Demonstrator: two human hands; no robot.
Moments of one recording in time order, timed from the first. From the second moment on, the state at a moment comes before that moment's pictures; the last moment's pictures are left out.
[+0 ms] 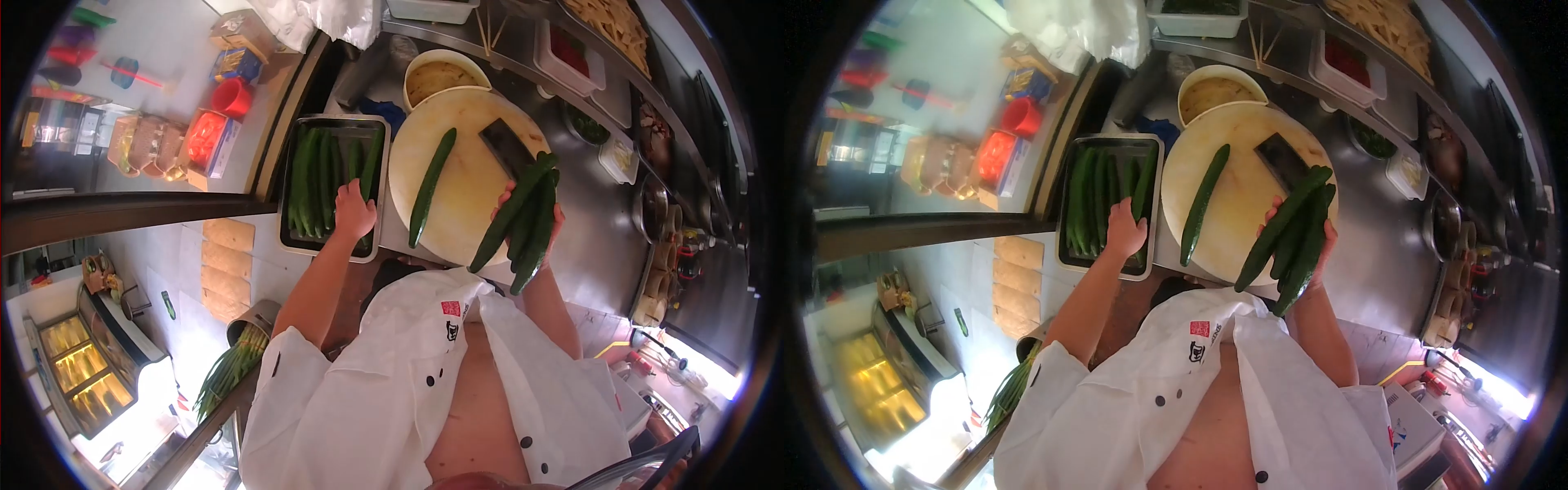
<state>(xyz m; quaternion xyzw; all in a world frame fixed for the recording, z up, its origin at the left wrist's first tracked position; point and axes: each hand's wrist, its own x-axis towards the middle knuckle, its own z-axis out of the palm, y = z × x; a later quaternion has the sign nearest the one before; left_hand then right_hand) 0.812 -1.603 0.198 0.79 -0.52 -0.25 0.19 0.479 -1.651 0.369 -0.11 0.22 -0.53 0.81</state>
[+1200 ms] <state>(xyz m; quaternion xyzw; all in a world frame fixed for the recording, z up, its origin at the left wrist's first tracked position) 0.859 -1.602 0.250 0.59 -0.13 -0.62 0.50 0.496 -1.664 0.359 -0.02 0.19 -0.42 0.89</state>
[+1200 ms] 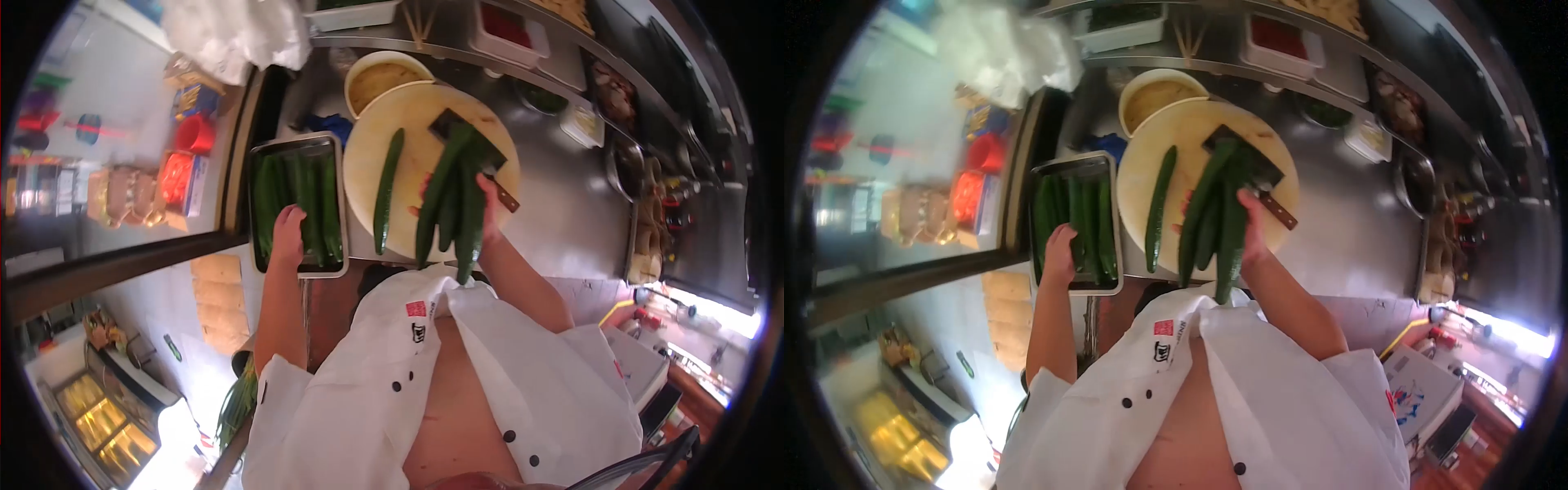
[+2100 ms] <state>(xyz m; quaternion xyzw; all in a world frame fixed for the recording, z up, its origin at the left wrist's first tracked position) 0.732 -1.602 0.401 0.43 -0.46 -0.65 0.43 0.525 -1.664 0.364 -0.10 0.09 -0.44 0.89</state>
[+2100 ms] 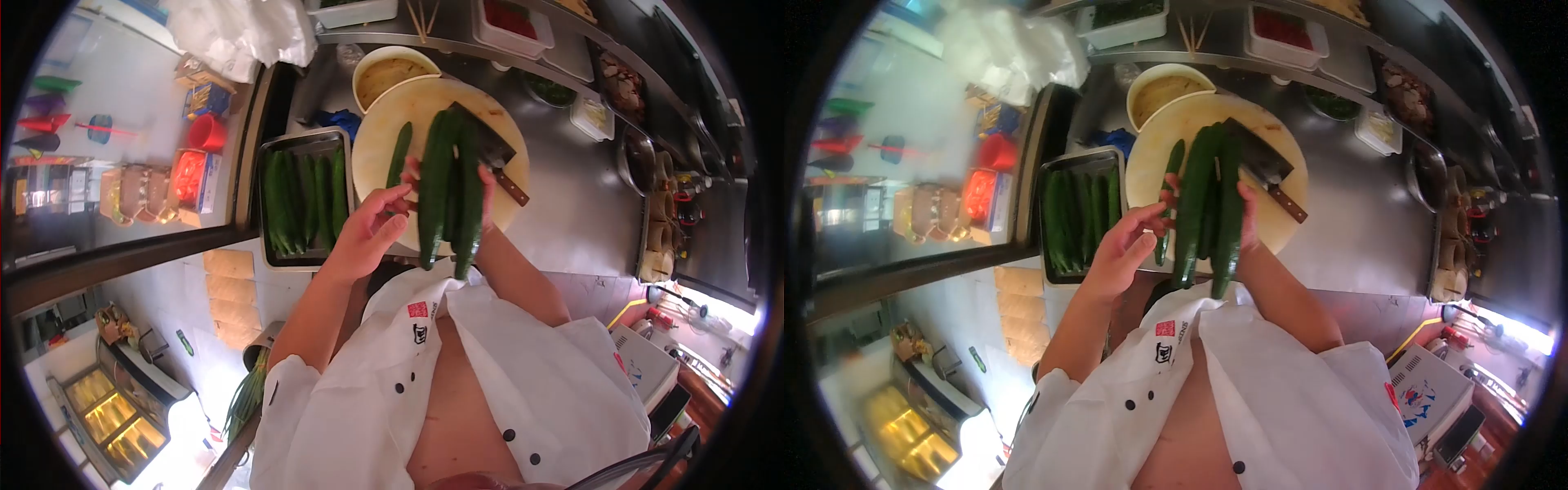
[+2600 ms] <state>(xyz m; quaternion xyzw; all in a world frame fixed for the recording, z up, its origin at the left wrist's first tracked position) 0.888 -1.549 0.210 0.87 -0.49 -0.05 0.09 0.468 -1.666 0.367 -0.09 0.00 -0.49 0.87</state>
